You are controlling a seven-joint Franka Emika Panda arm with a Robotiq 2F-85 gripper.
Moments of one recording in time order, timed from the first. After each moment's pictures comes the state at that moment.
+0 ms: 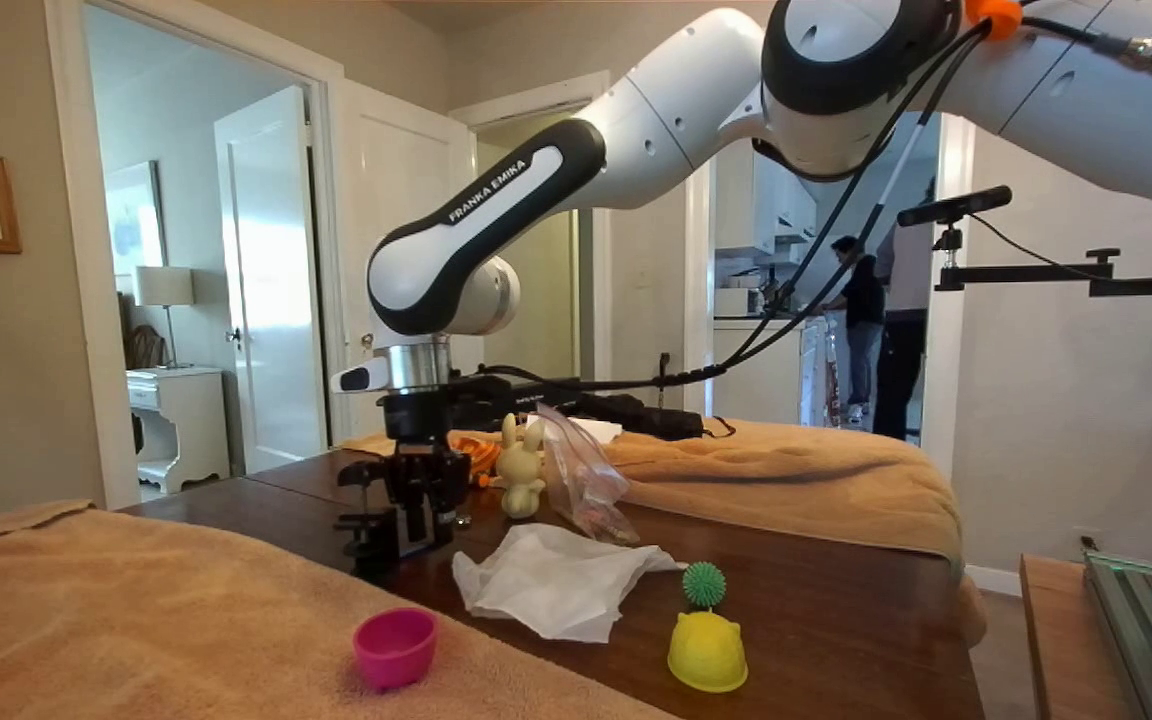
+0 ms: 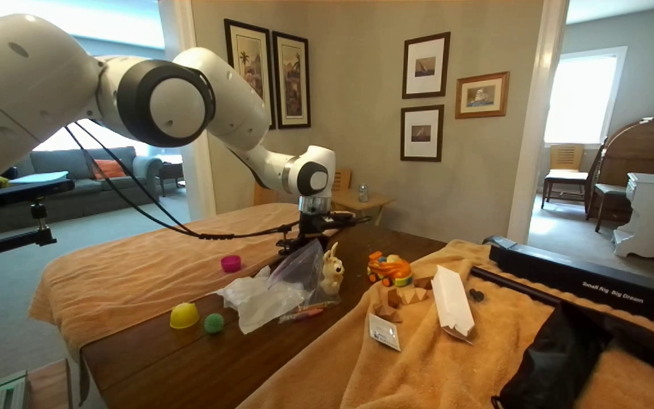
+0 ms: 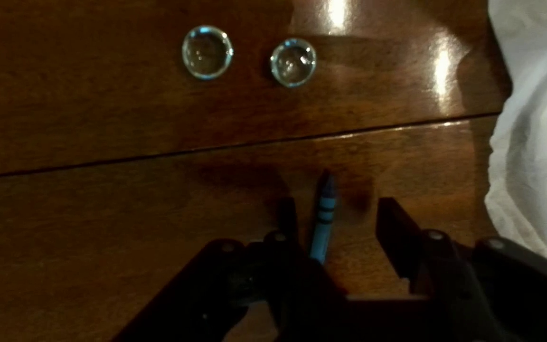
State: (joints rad) arm 0.12 0.92 0.18 -1.29 -0.09 2.07 -1.31
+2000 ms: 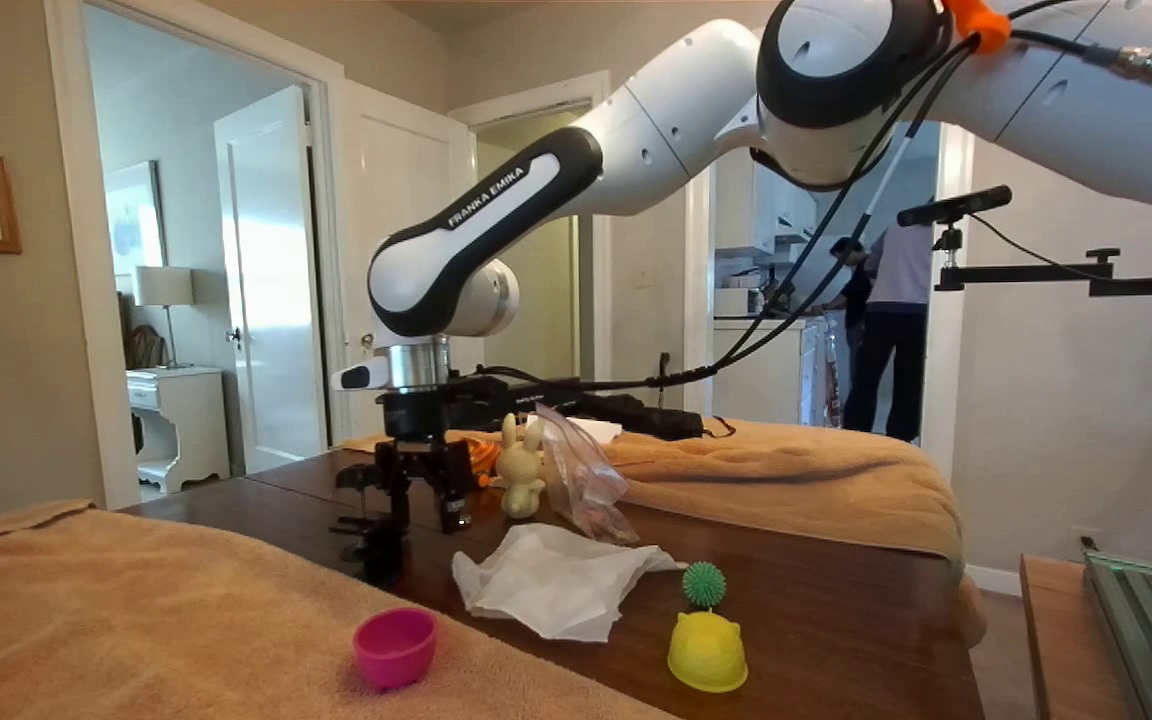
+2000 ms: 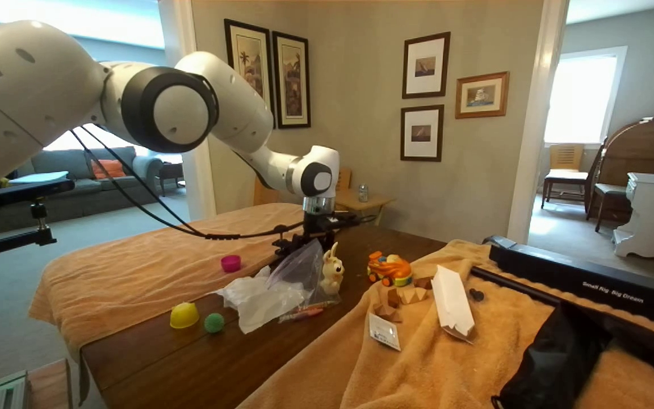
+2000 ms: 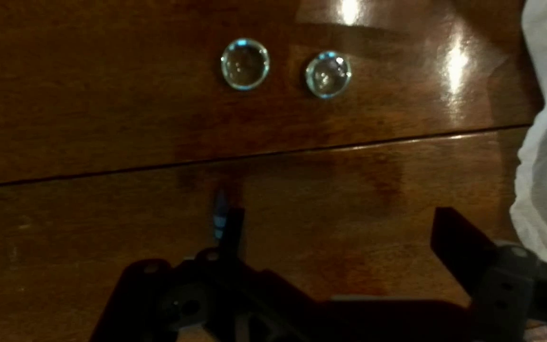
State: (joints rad) arm 0.11 0.94 0.18 -1.24 -0.09 2.07 -1.34
